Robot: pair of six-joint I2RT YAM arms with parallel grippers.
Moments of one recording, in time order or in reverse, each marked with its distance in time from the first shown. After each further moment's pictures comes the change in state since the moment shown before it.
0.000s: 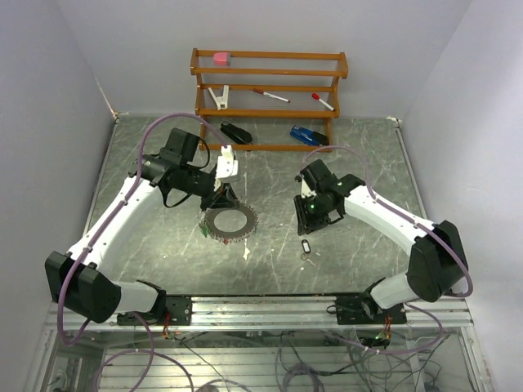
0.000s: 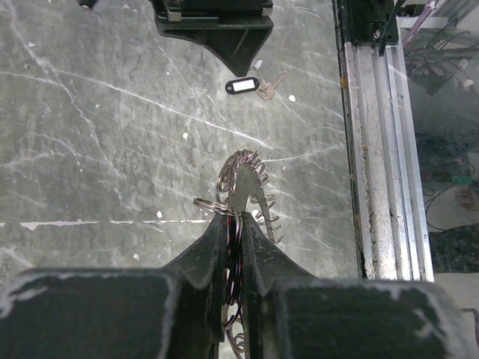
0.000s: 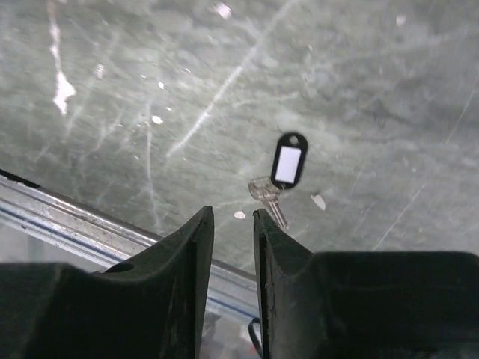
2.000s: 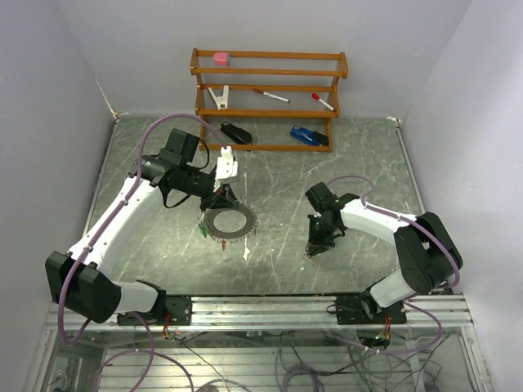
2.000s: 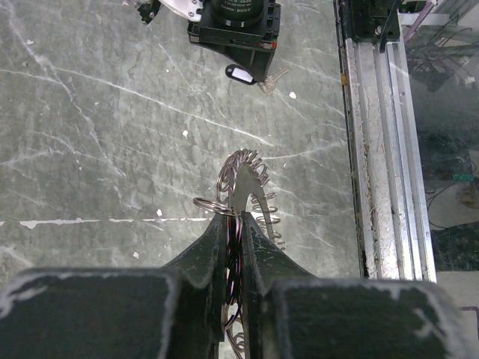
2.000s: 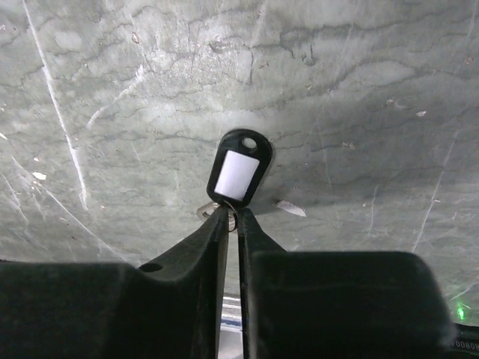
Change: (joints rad) left arm 0.005 -0.001 -0.010 0.005 -0.001 0.016; right arm -0.055 0.066 -0.291 0.143 0.039 0.375
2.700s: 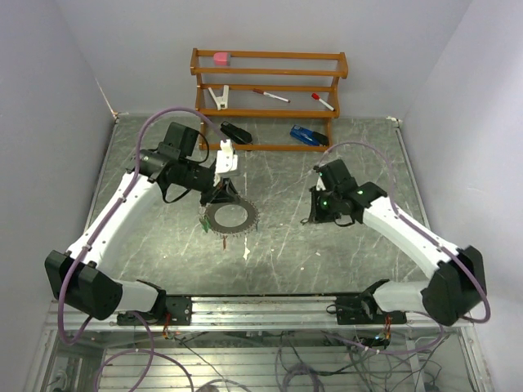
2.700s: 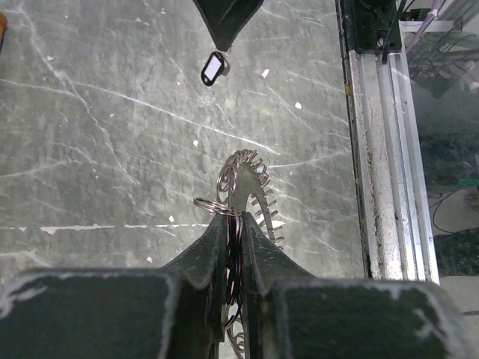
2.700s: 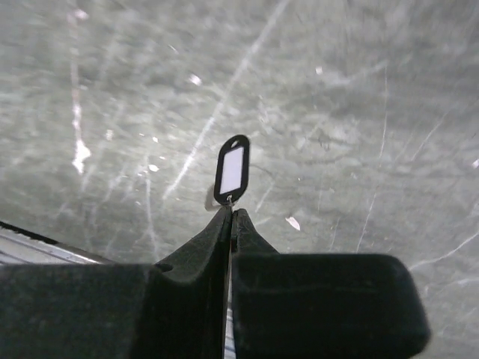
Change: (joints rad) left arm 0.000 0.016 0.065 -0.027 0.003 -0.003; right arm -0.002 -0.208 0.180 -0.052 0.082 -0.261
